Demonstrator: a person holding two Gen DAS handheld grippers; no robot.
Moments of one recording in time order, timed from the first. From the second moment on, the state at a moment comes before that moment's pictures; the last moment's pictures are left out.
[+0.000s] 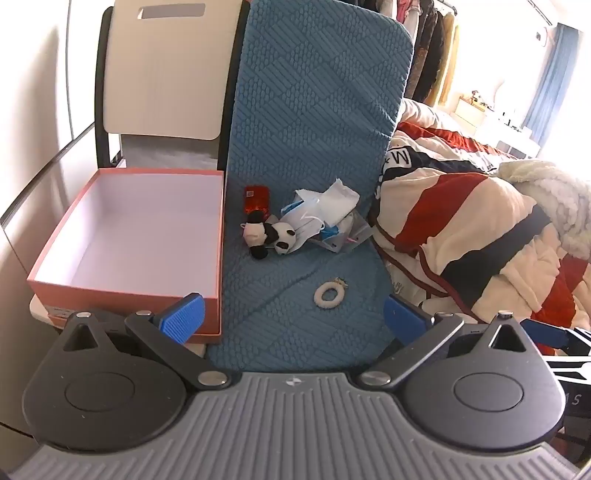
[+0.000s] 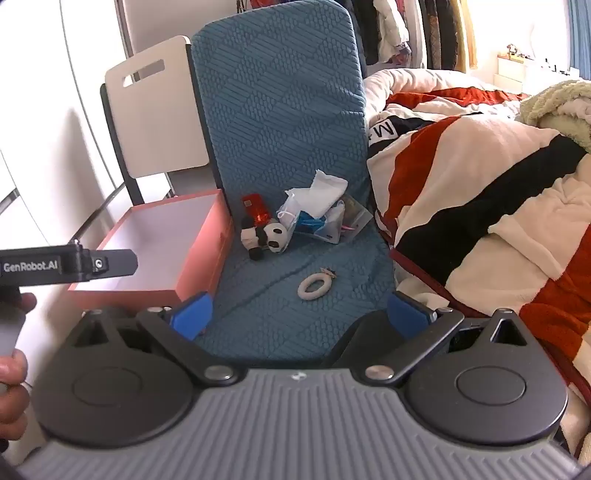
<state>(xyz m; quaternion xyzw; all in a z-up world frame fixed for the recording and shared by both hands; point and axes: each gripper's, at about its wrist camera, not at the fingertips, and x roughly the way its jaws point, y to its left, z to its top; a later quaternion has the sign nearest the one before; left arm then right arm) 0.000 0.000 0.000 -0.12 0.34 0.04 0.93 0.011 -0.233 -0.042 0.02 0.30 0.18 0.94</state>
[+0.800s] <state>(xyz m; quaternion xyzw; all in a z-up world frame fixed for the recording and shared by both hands) -0.009 0.020 -0.007 -0.10 0.35 0.06 0.93 0.012 -0.212 -0.050 0.01 0.34 0.16 0.93</state>
